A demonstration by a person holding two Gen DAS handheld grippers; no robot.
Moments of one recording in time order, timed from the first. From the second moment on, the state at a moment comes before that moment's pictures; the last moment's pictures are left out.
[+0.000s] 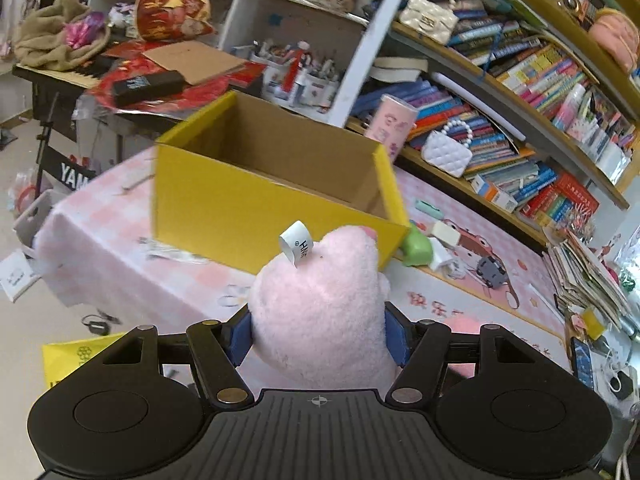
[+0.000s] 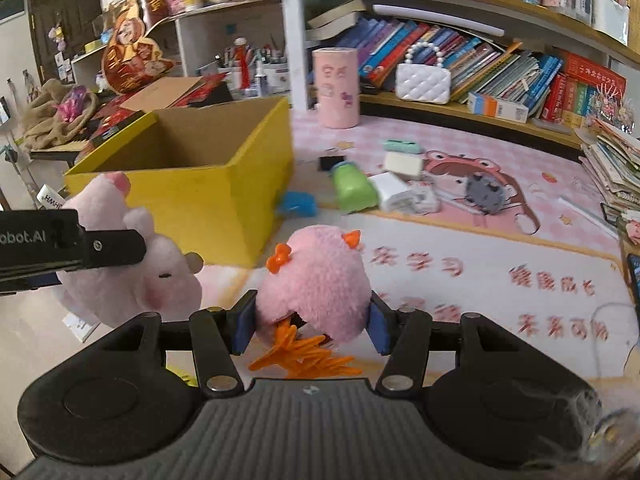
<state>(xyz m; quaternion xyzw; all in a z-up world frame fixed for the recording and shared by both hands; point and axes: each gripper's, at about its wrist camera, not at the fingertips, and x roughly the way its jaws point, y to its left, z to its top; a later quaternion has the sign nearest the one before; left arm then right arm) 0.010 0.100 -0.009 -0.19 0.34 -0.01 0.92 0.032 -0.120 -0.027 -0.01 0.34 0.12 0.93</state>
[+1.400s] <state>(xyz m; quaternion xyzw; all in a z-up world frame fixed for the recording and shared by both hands) -0.039 0.196 -0.009 -0.19 0.32 -0.03 0.93 -0.034 -0.004 -0.018 -0.02 0.35 0.12 0.93</state>
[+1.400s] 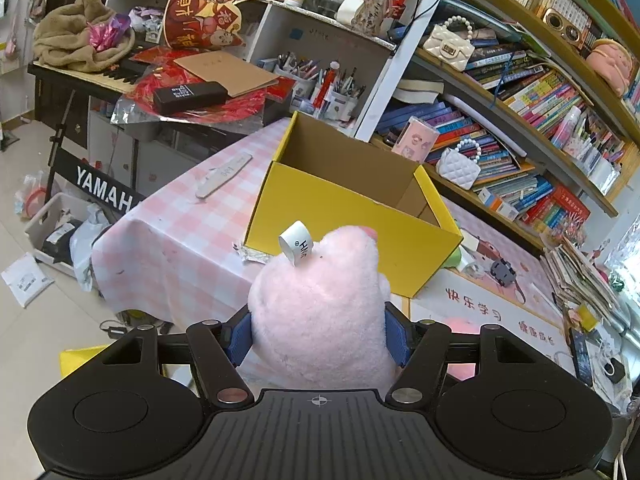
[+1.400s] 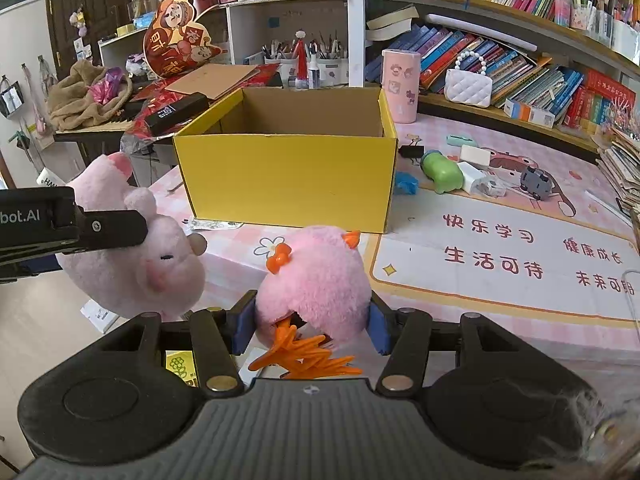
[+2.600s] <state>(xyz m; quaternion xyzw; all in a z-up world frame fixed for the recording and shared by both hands) 0.162 0.164 0.021 -0.12 0.27 0.02 0.96 0.207 0.021 0.005 -0.04 0.27 0.17 0.95</state>
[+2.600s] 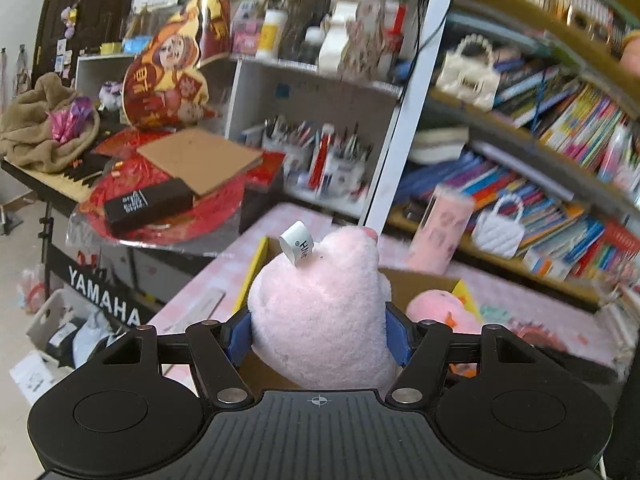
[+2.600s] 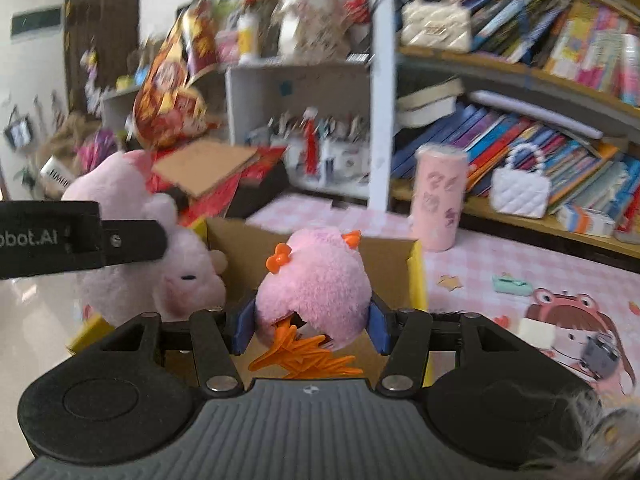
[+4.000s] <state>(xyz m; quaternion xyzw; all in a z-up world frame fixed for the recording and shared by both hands) 0.025 0.179 0.018 -0.09 0.26 0.07 0.96 0.082 -0.004 0.012 -0.05 0.25 0.16 0.95</state>
